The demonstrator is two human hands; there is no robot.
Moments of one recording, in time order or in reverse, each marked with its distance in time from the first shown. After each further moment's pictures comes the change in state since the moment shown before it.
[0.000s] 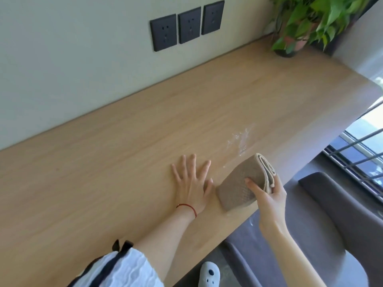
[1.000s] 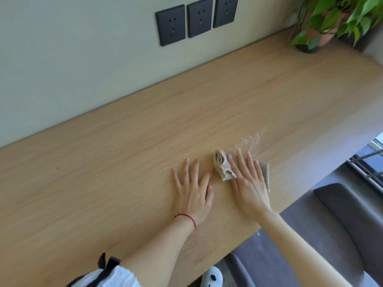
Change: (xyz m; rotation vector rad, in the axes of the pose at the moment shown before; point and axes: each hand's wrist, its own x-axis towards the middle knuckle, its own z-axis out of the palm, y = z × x) left_hand 0.002 0.001 -0.001 -0.029 0.066 -0.020; right_hand 0.078 0.063 0.023 -1.268 -0.502 -0.557
